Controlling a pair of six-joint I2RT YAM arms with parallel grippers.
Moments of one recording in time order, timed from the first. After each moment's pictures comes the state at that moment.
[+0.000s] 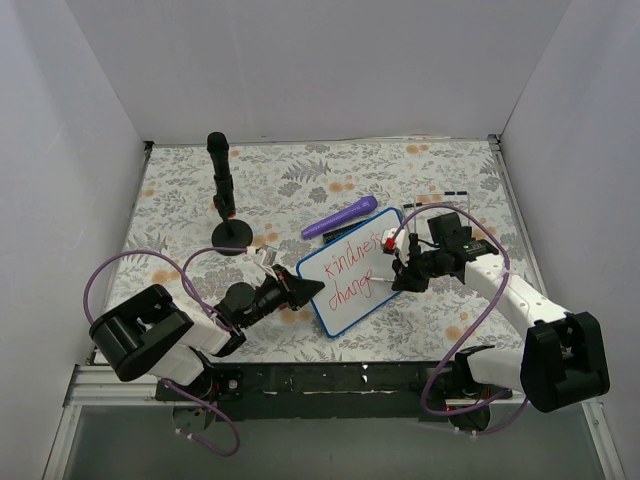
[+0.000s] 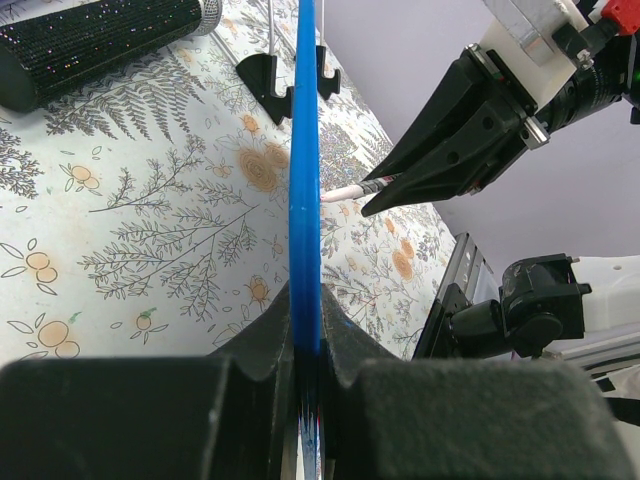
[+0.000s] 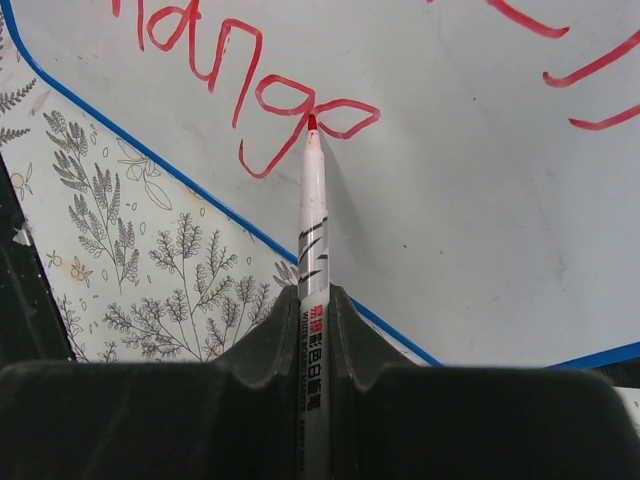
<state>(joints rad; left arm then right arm) -0.81 1.42 0.11 1.32 0.13 -0.79 0.32 1.22 0.73 -0.61 -0.69 -0.77</state>
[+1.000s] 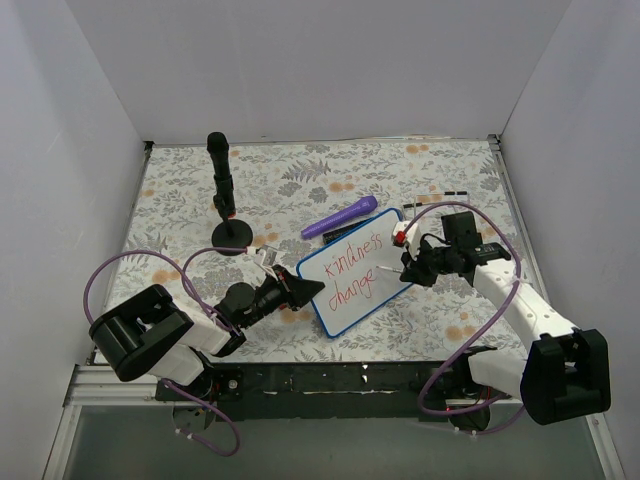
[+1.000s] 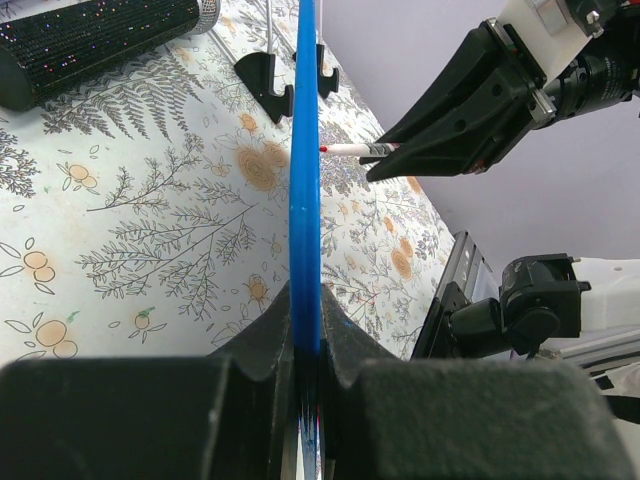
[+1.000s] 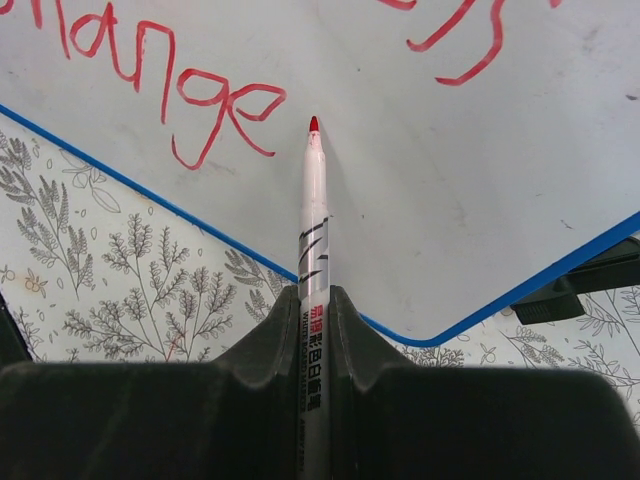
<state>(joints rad) -0.81 1.42 0.11 1.32 0.14 -0.79 0.24 1.15 0.72 -0.60 -0.66 -0.76</state>
